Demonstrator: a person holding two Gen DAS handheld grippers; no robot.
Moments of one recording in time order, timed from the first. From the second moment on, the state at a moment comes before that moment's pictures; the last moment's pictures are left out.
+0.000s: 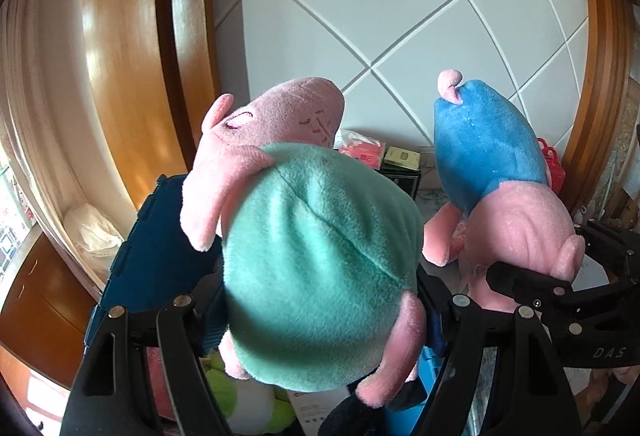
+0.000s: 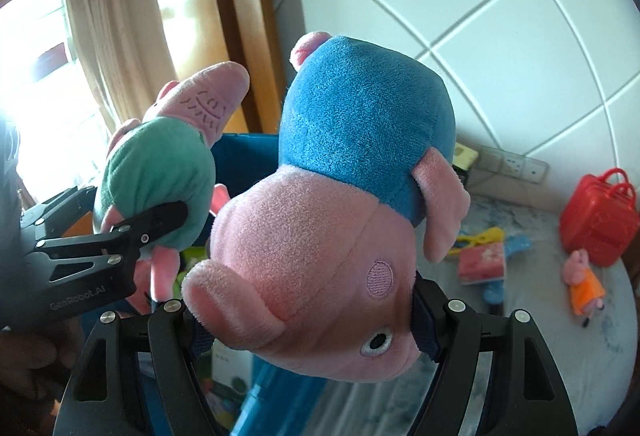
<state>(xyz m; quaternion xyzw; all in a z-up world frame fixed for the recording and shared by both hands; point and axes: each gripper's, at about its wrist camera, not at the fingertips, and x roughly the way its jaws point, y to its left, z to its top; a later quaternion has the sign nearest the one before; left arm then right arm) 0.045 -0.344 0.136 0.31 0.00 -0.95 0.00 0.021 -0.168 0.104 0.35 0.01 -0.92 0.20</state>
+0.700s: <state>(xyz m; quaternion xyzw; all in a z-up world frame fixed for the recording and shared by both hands) 0.027 -0.461 0.119 0.32 0.01 -0.95 0.03 -0.027 -0.283 0.103 0.38 0.04 -0.90 0.21</state>
